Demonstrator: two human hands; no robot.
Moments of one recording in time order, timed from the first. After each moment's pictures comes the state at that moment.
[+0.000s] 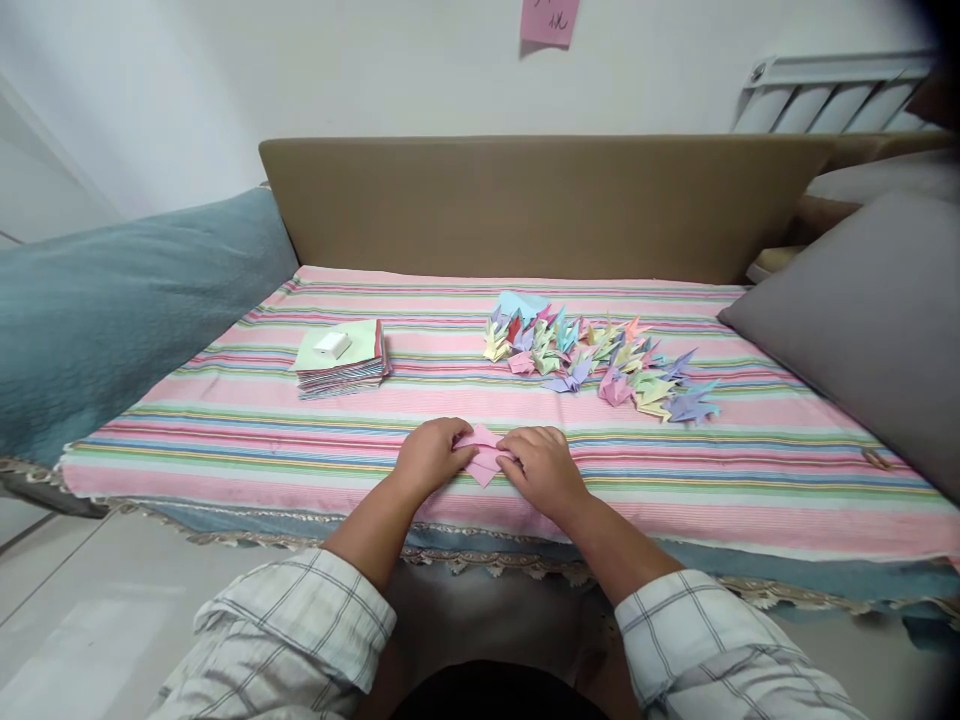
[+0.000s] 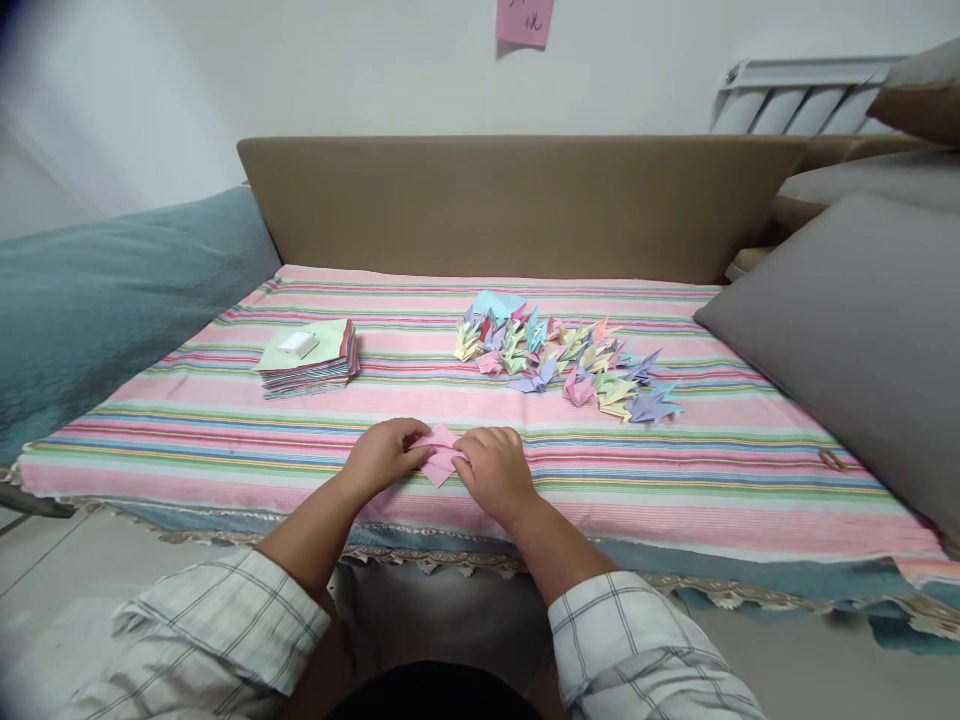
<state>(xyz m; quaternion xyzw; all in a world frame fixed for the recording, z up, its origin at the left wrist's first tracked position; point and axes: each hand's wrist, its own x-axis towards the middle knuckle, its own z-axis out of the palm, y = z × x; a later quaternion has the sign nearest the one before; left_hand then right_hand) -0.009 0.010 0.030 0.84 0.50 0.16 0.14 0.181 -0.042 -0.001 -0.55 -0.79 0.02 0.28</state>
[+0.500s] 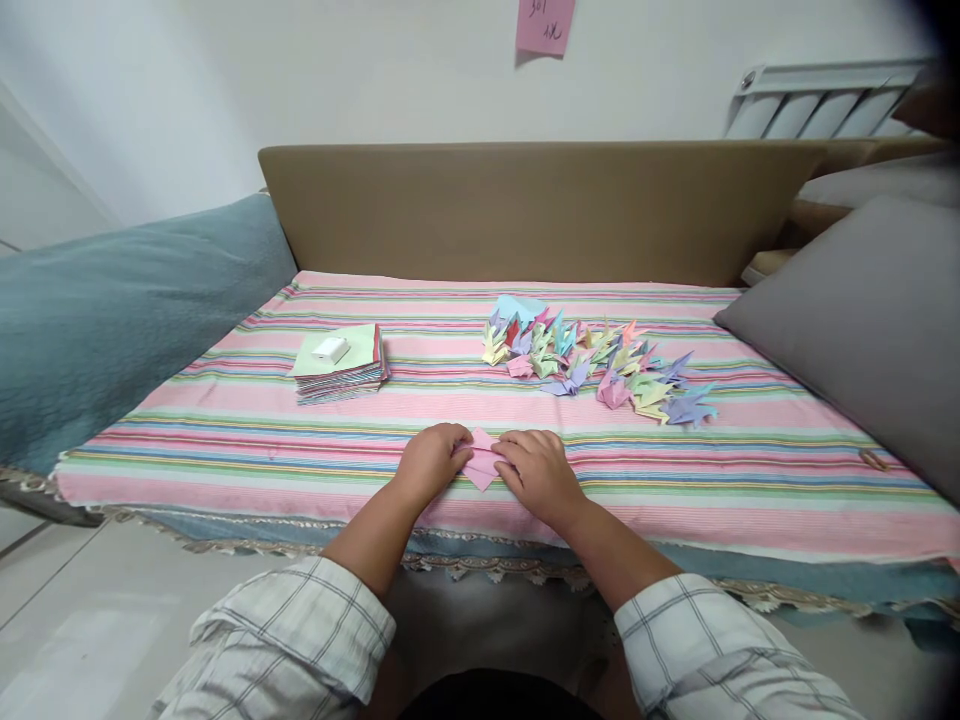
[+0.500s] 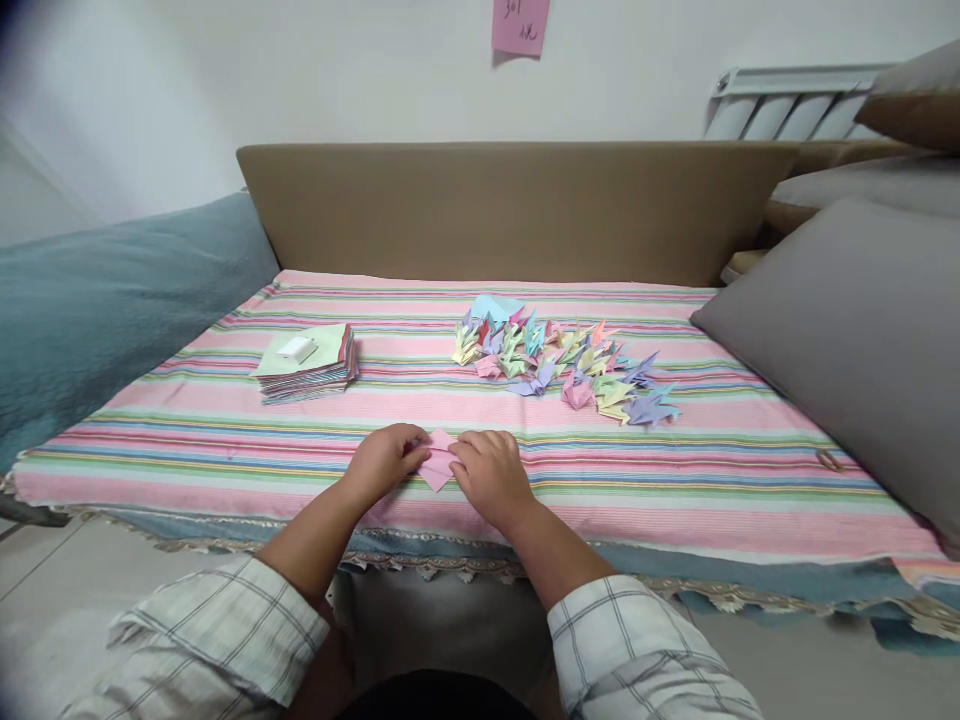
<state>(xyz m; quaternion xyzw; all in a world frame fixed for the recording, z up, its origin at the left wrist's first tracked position) -0.009 0.012 0.022 0.84 0.49 0.17 0.13 0.178 -0.043 -0.001 -0.54 -0.80 0.00 0.26</state>
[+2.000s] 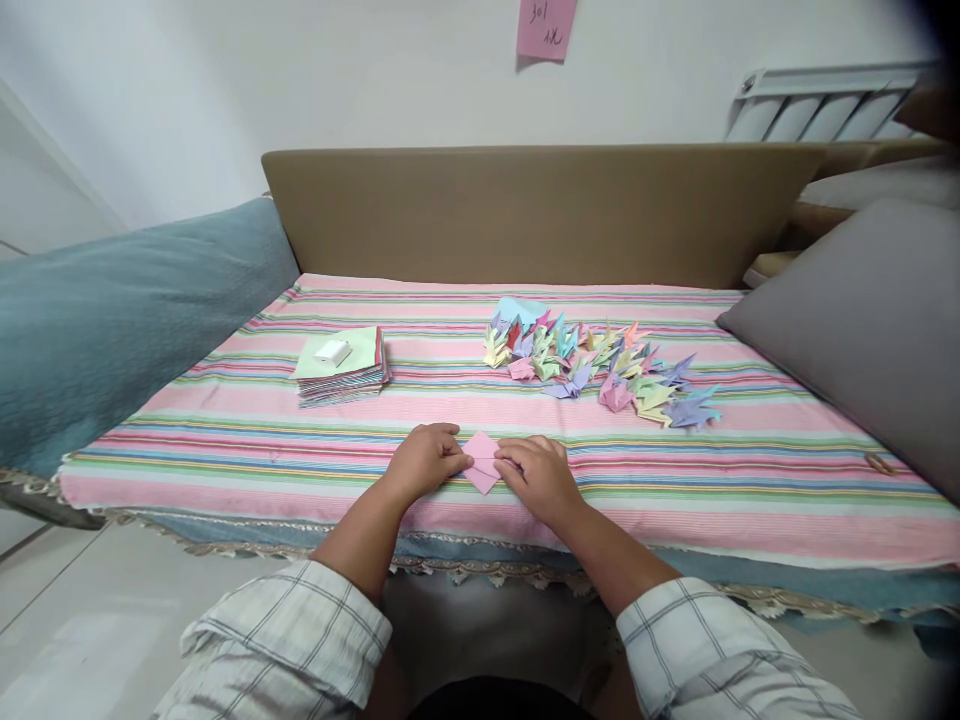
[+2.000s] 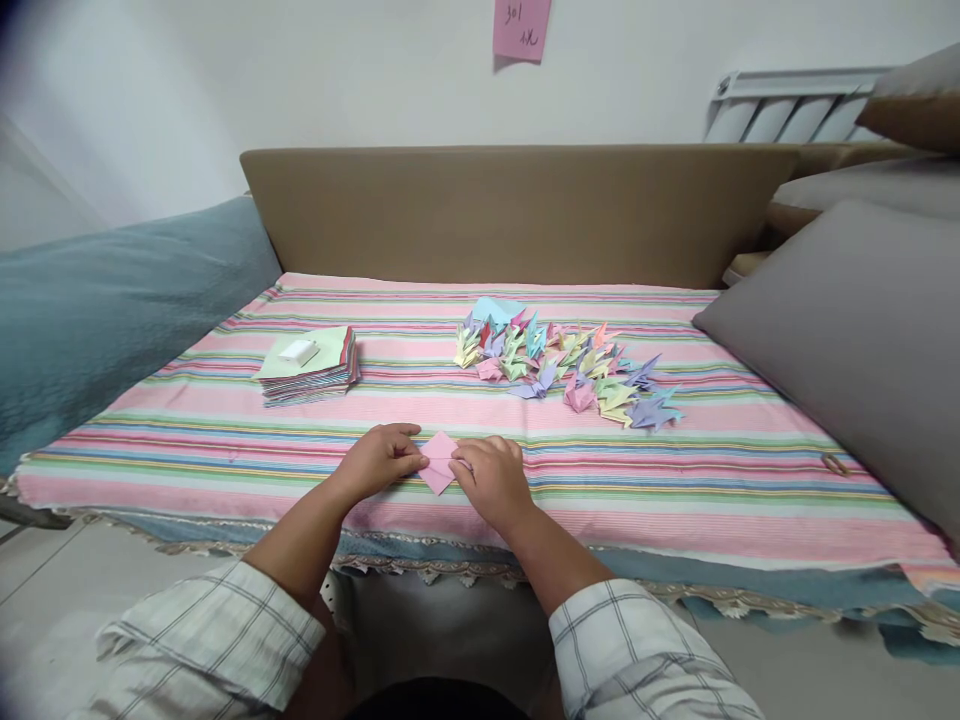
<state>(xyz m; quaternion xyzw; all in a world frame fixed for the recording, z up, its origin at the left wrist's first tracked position) -0.023 0.019 0.031 0.85 0.44 0.16 0.22 0.174 -0.040 -0.007 -0.58 -0.75 0.09 0.31</state>
